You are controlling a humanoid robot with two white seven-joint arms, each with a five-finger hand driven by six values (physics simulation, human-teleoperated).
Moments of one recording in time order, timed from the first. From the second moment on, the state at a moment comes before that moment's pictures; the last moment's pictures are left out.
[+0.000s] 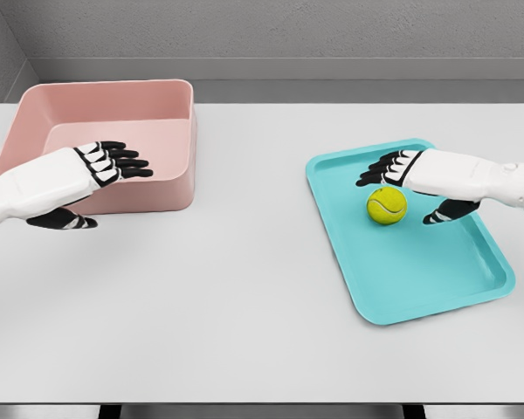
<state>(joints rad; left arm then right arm) -0.31 1.04 -0.43 -1.71 -0.34 -0.61 -0.15 -0.66 -1.00 0.76 -1.54 0.20 -0.61 0.42</state>
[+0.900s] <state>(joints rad) -0.28 1.05 -0.42 -1.71 -0.33 -0.61 -0.15 -0.71 -0.87 0.84 -1.30 0.20 -0.61 0.43</state>
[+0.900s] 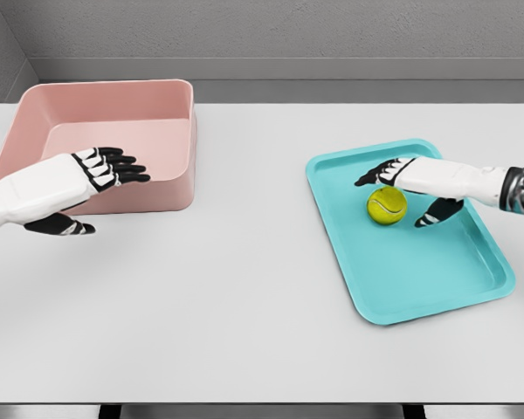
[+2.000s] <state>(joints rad) -0.25 1.05 -0.41 -1.70 -0.32 -0.61 -0.15 -0.71 -0.81 0.86 -1.22 0.21 -0.61 0.45</state>
